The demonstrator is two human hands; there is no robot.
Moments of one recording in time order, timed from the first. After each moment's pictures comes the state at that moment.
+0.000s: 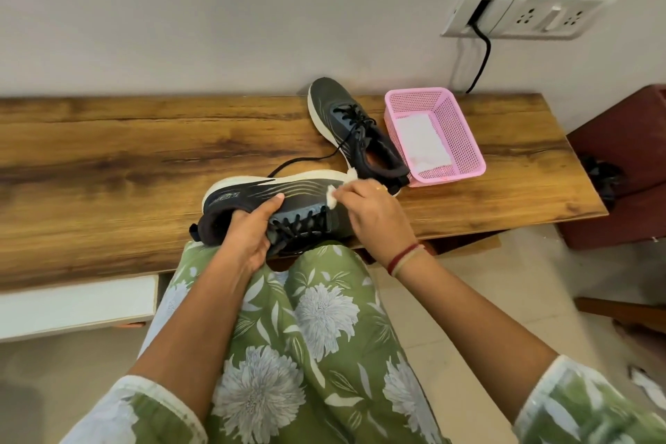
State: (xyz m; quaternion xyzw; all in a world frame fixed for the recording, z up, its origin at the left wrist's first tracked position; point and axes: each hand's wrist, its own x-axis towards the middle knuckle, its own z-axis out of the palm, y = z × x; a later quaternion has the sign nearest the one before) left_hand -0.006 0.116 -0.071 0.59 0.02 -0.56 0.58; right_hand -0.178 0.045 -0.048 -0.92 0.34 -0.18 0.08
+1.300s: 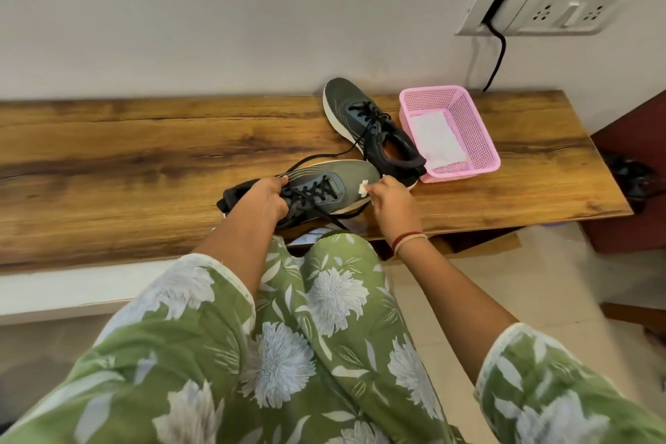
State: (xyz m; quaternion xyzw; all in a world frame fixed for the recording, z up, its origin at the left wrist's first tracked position) left_hand 0.017 0.065 -0.064 0.64 0.20 -0.60 0.44; right_hand -0.183 0.027 -0.085 -0.83 0.51 -0.12 0.21
